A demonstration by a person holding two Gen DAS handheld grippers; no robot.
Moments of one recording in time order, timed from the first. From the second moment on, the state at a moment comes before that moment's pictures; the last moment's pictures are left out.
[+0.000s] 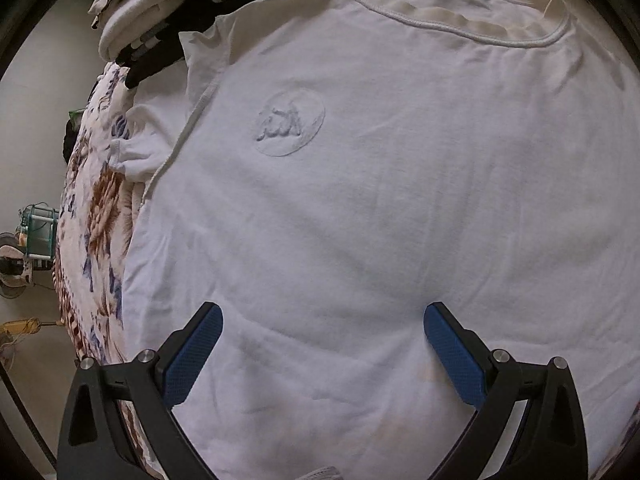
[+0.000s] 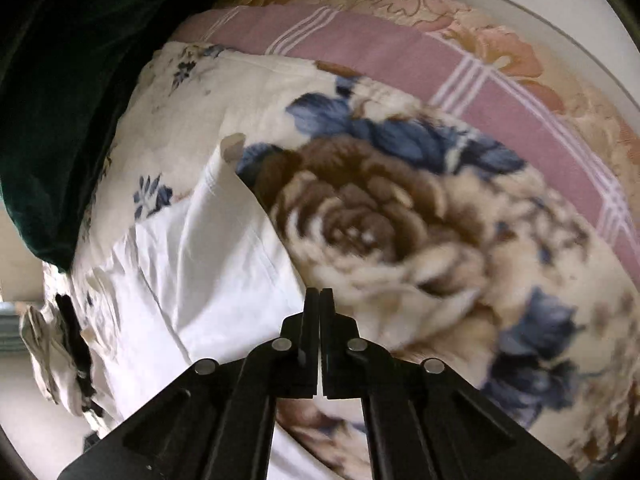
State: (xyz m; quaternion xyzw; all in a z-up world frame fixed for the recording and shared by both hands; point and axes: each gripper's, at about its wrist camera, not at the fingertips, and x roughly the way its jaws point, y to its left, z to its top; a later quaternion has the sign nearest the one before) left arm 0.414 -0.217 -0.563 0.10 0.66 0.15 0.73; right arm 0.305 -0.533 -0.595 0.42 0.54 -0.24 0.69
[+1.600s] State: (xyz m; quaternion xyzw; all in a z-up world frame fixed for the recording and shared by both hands) left arm 0.384 0.000 -0.543 -0.03 0.66 0.26 0.70; right arm 0.449 -0.156 -0.563 -0.21 0.52 0.01 0.83
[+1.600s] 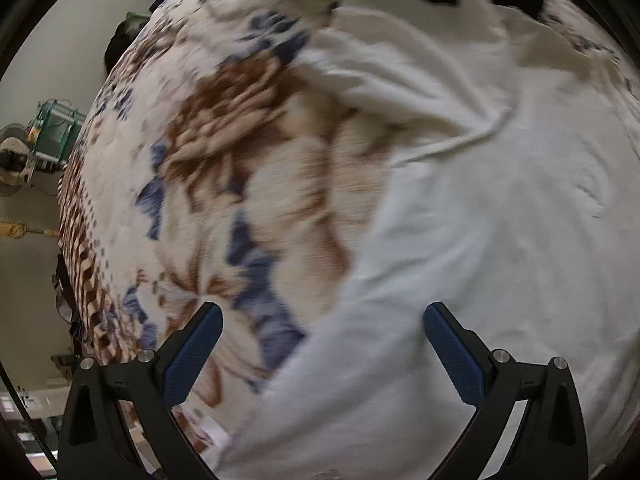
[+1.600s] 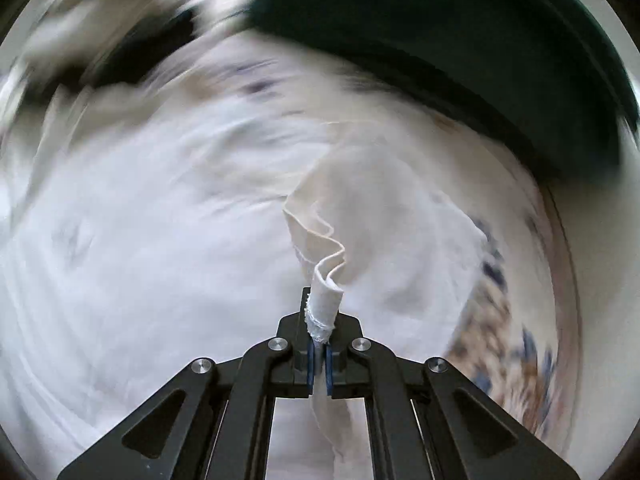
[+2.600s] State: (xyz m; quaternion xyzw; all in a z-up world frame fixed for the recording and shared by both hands) left arm 0.494 0.107 -0.542 -0.37 0.51 0.22 0.75; right arm 0.416 -0.280 -0.550 0.17 0.59 -0.13 0.78
